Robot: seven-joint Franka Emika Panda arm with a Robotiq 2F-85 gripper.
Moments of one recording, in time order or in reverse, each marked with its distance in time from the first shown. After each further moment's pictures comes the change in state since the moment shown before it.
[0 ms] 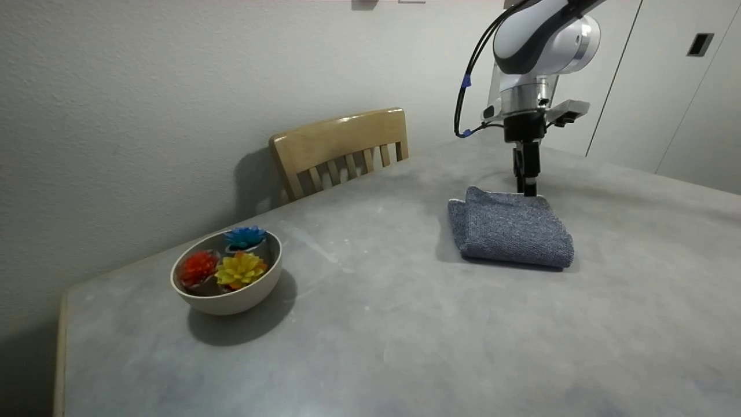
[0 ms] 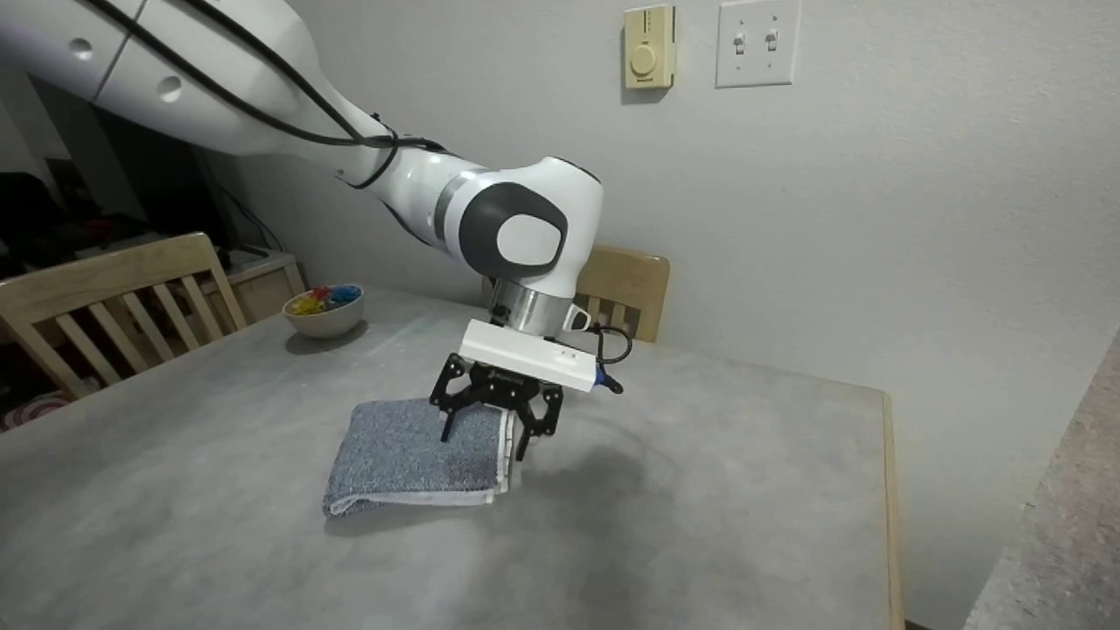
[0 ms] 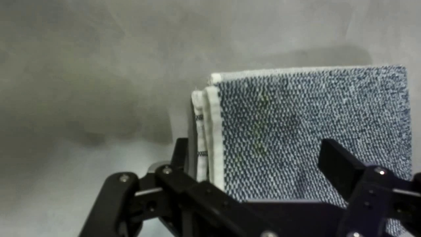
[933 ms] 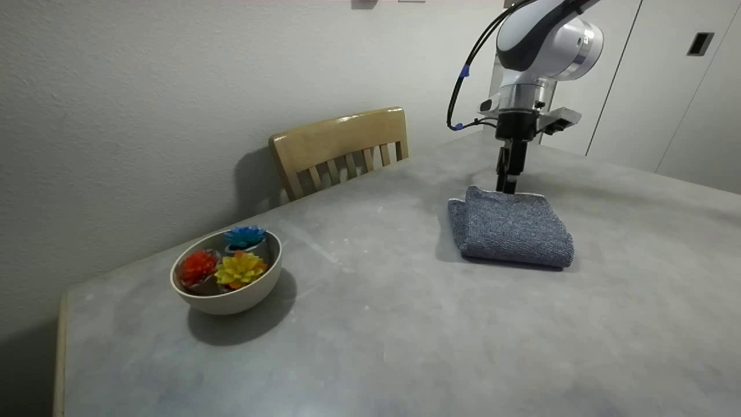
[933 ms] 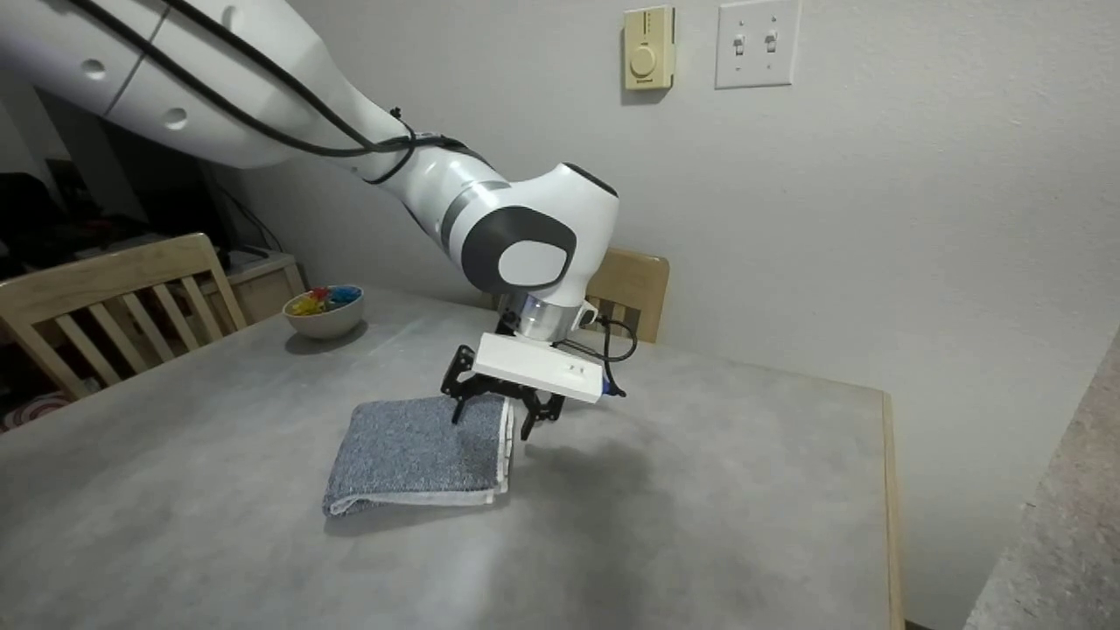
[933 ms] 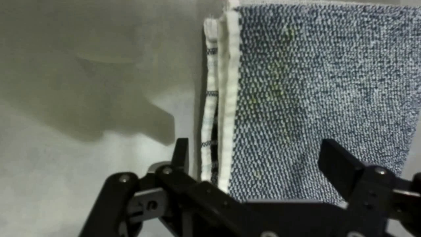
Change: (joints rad) arm -0.058 0.015 0.058 -0.003 0.136 0.110 -0.118
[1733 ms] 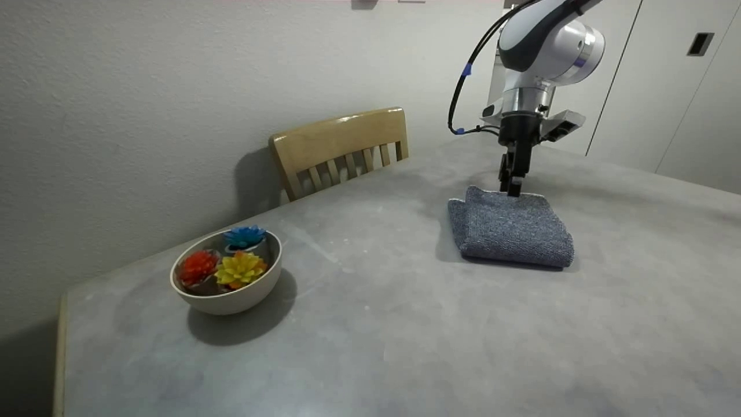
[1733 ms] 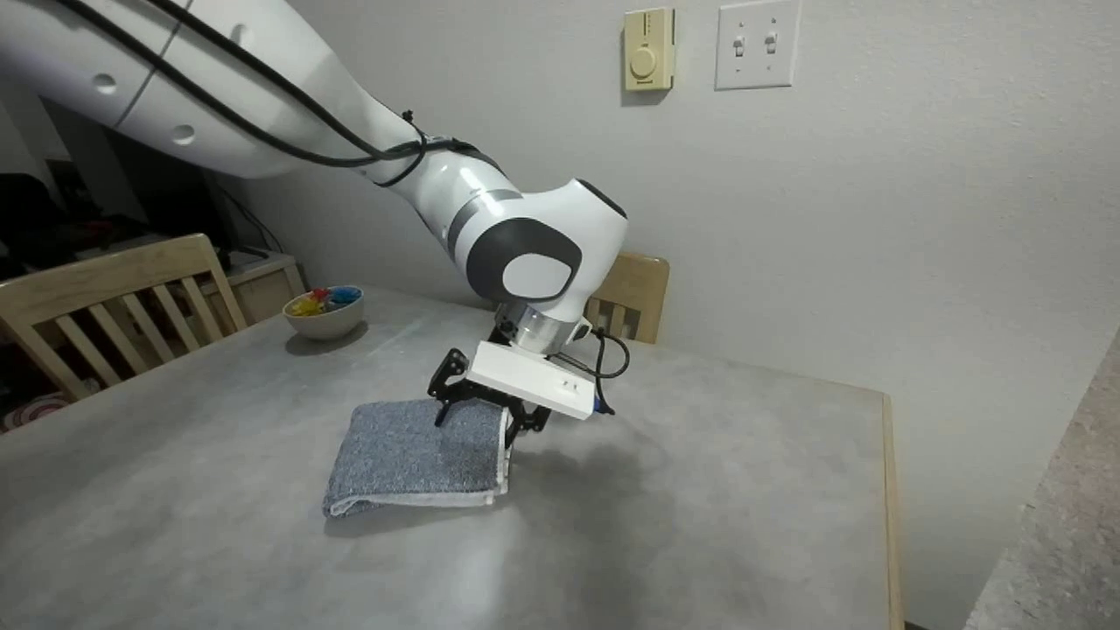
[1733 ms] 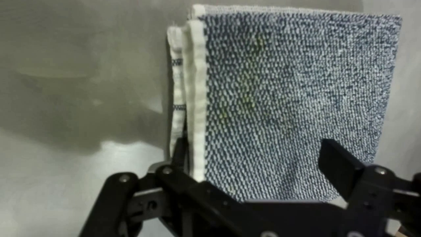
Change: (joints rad) arm -0.020 0.016 0.013 0.009 0.048 -0.084 -0.029
